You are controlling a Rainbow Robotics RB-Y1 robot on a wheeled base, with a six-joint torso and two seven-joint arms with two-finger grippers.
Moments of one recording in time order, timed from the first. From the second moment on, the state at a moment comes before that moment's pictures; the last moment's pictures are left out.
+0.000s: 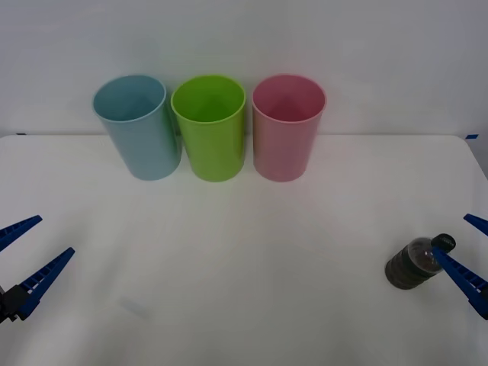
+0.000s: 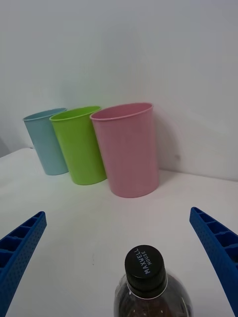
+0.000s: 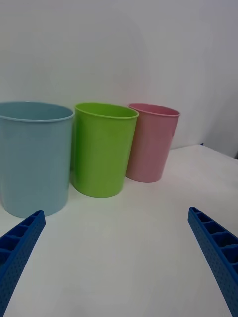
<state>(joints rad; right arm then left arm) 0.35 -0.40 -0.52 -1.66 0.96 -1.22 0.00 0.35 0.40 0.52 -1.66 -0.96 -1.22 0.00</state>
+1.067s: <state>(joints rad) 0.51 -0.50 -0.55 -1.63 0.87 -1.20 0.06 0.35 0.40 0.52 -1.66 -0.96 -1.22 0.00</state>
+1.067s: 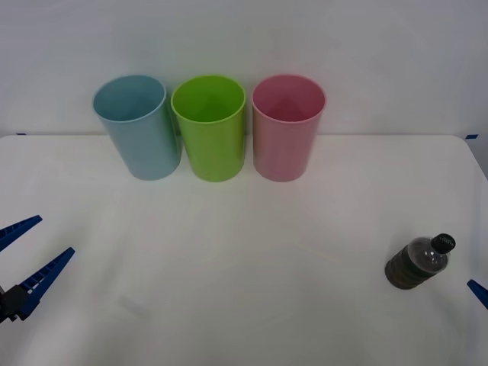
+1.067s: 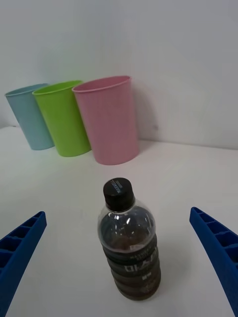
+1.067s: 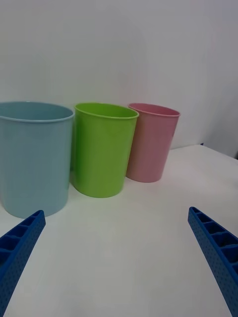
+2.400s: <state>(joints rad) 0.37 -0.47 -0.41 -1.33 0.98 -1.14 0.25 0.35 0.40 0.52 -1.66 -0.96 -1.22 0.00</state>
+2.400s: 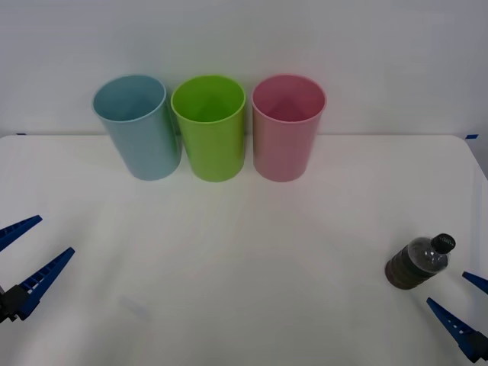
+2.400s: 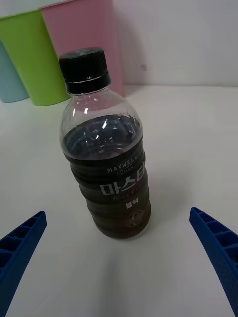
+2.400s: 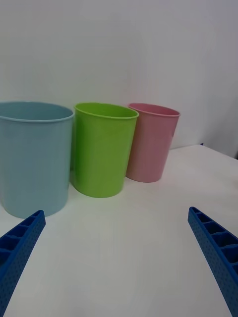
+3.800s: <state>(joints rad) 0.24 -0.34 -0.30 -1.33 0.97 -0.92 0.37 0.35 0.40 0.52 -1.66 -0.96 -1.22 0.00</state>
